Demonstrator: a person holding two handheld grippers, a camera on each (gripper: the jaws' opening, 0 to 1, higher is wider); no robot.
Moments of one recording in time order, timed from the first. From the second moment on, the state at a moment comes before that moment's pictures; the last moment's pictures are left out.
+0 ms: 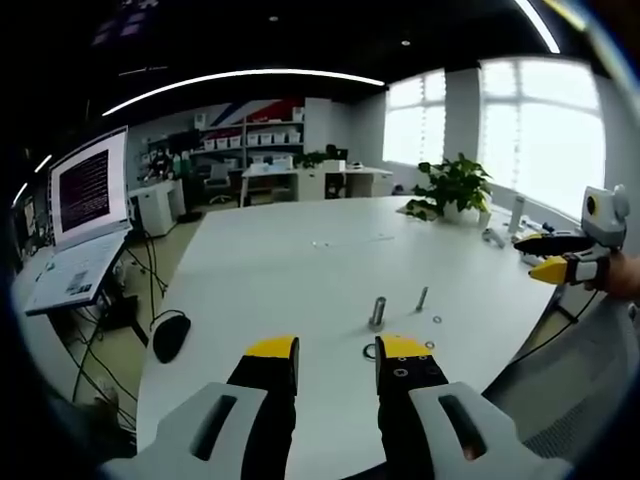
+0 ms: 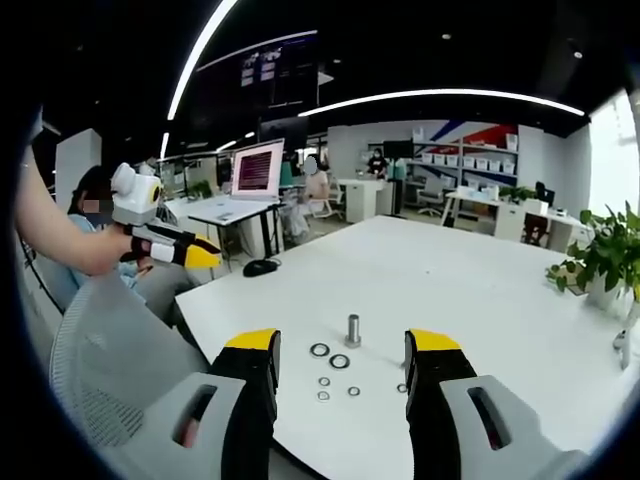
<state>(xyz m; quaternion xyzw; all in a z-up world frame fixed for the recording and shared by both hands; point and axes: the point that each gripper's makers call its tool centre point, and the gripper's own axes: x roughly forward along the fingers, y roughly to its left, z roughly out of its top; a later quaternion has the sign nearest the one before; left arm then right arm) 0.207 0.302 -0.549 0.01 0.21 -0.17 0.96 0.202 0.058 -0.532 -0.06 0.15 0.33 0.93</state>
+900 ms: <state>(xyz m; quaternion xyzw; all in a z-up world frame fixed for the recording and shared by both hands) 0.202 0.273 -0.573 0.03 0.27 -0.23 0.94 0.206 0.051 -0.531 -0.06 0.15 0.32 0.93</state>
